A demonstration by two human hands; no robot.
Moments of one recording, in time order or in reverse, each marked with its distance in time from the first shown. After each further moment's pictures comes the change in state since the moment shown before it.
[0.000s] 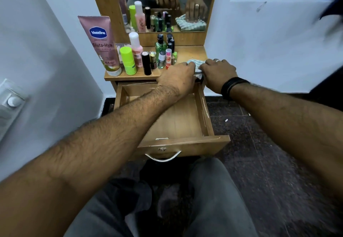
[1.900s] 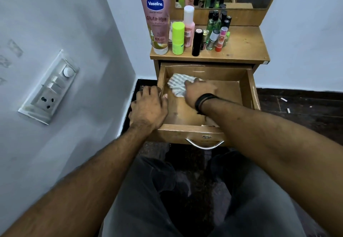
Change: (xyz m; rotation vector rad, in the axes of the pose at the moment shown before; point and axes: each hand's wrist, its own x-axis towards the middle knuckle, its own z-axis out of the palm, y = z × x) left_hand -0.171 -0.154 0.043 -0.101 -0.041 -0.504; right_hand 0.014 -0.207 0.068 0.095 -0.304 0.019
